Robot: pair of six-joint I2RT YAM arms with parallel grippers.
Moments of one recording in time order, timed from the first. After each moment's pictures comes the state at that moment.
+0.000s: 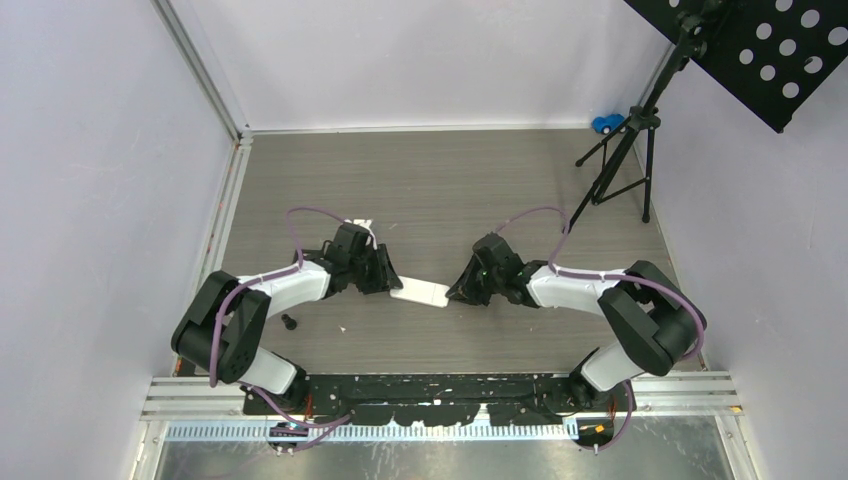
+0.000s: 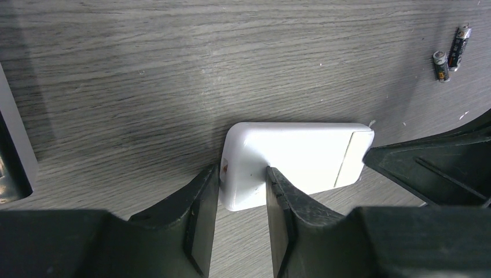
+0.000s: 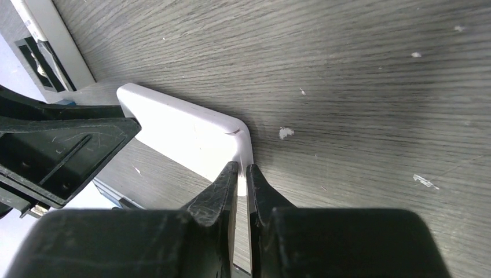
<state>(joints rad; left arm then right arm) -0.49 1.47 0.63 -0.05 0.25 -0.68 0.71 1.51 0.61 0.04 -0.14 1.15</state>
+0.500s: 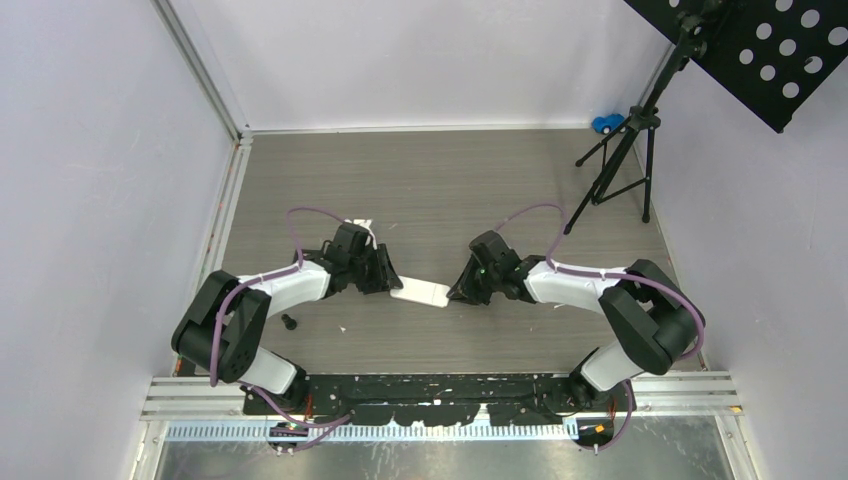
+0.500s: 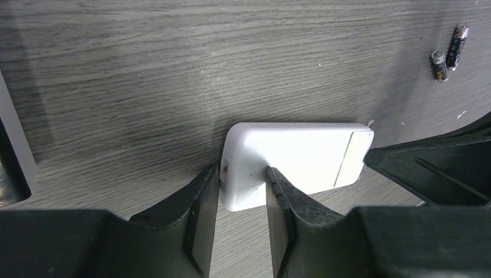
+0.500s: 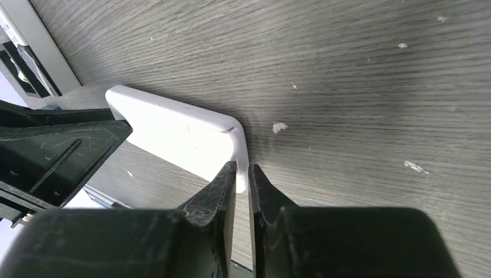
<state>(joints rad) -0.49 1.47 0.63 -0.05 0.26 -0.68 0.71 1.52 0.68 -0.09 -0.12 1.16</state>
